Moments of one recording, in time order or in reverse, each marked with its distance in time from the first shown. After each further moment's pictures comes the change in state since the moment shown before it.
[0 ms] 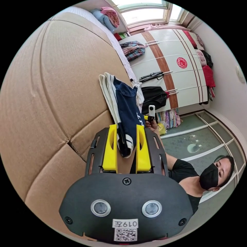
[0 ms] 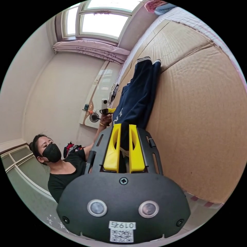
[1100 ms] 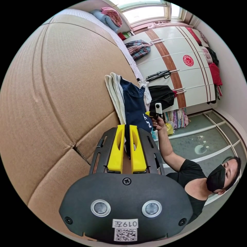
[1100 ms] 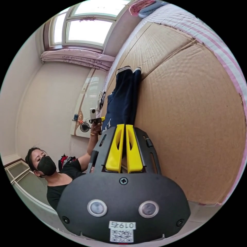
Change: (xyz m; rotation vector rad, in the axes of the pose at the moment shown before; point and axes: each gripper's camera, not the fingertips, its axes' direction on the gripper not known) left arm -0.001 -0.004 0.001 -0.001 -0.086 -0.006; right arm 0.198 -0.206 0.020 0.069 0.122 0.108
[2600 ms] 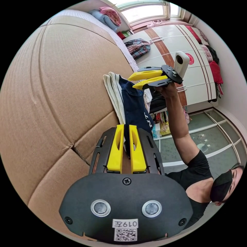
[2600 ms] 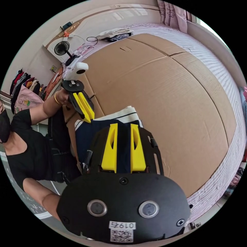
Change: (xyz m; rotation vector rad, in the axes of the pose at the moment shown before) left arm 0.022 0.012 0.003 -0.014 -0.020 0.014; right arm 0.198 -0.264 0.700 -0.676 0.608 -0.842
